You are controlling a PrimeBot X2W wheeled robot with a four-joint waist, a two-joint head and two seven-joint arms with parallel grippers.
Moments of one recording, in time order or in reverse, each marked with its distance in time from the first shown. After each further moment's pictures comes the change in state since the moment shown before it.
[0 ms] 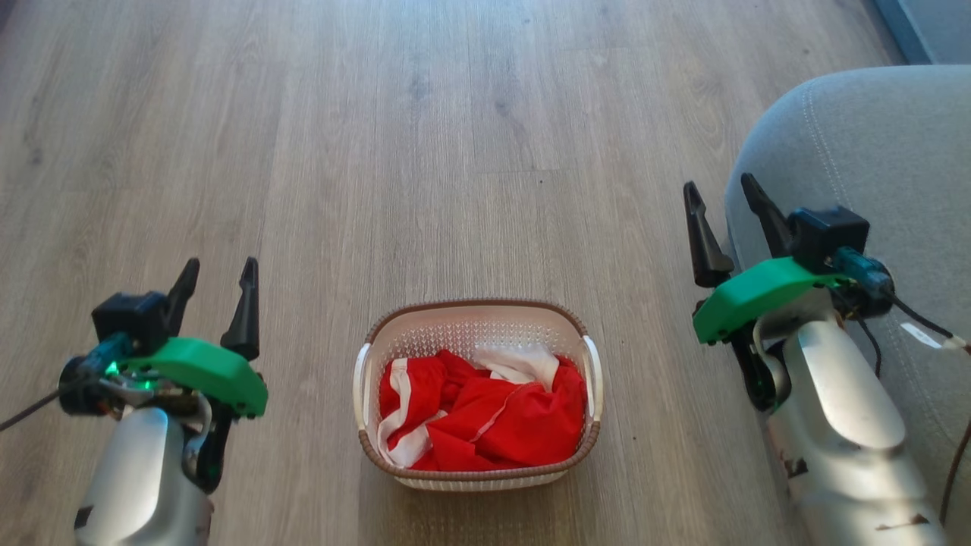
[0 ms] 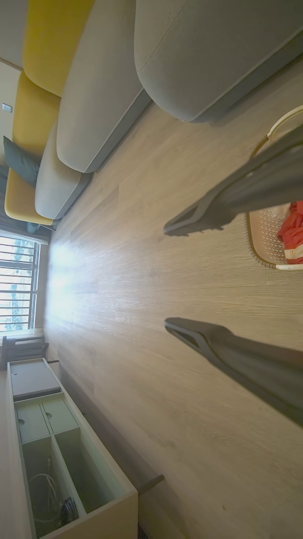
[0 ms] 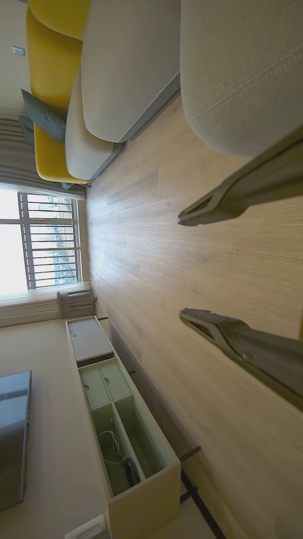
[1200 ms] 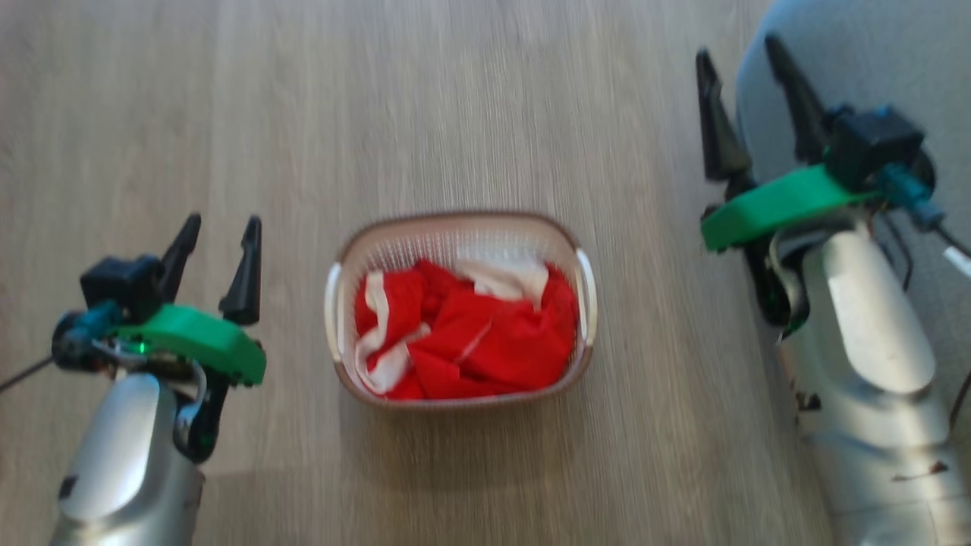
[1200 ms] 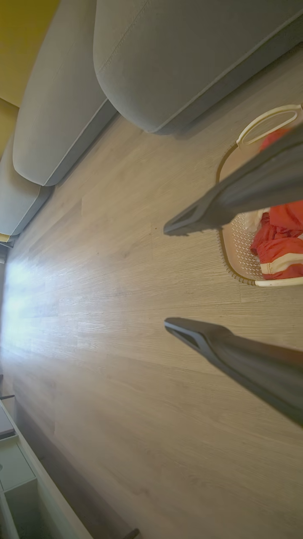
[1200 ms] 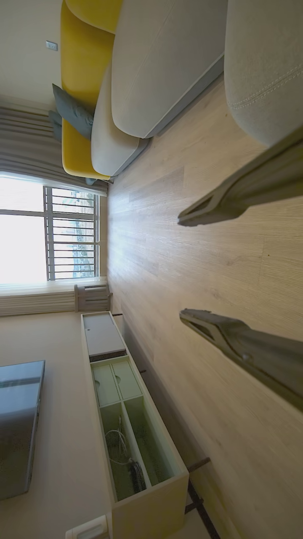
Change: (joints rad) left arm -0.042 0.048 -0.077 -0.056 -0.075 0.000 -0.008; right arm -0.107 -0.006 0.018 -0.197 -0.034 0.000 -0.007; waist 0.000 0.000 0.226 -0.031
